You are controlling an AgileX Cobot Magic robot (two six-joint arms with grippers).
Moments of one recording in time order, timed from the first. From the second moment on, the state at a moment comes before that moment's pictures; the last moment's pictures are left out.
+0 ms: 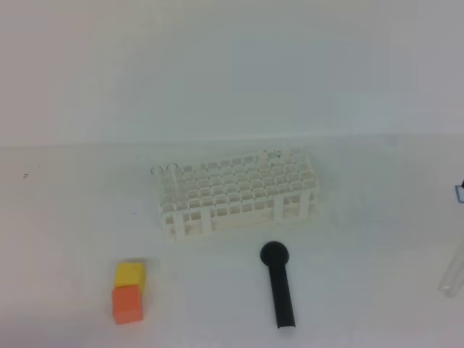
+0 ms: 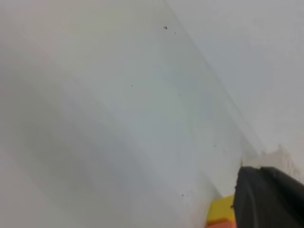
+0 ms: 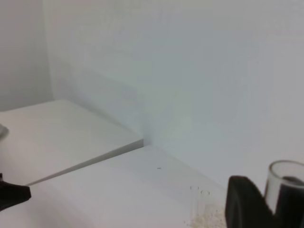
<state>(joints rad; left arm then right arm) -0.05 -0.03 0.03 0.39 0.36 -1.17 0.35 0.68 -0.71 1.34 0.54 -1.35</state>
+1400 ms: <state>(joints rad) -0.05 -0.03 0.03 0.49 0.22 -0.79 0.35 0.71 -0.71 1.24 0.53 -1.33</state>
